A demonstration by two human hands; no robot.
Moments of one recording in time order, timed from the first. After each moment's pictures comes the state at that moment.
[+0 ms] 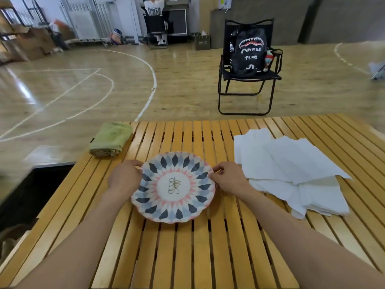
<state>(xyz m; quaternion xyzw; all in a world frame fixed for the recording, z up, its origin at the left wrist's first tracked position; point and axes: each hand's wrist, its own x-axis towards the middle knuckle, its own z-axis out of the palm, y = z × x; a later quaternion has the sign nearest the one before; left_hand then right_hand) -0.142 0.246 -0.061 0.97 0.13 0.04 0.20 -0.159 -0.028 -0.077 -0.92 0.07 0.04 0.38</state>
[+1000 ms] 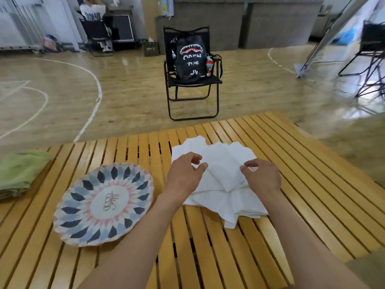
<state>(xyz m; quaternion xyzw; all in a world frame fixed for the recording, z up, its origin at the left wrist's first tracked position) -0.129 -0.062 -0.053 0.89 -0.16 0.00 0.42 -0.194 -0.263 -0.071 -0.88 0.32 -0.16 0.31</state>
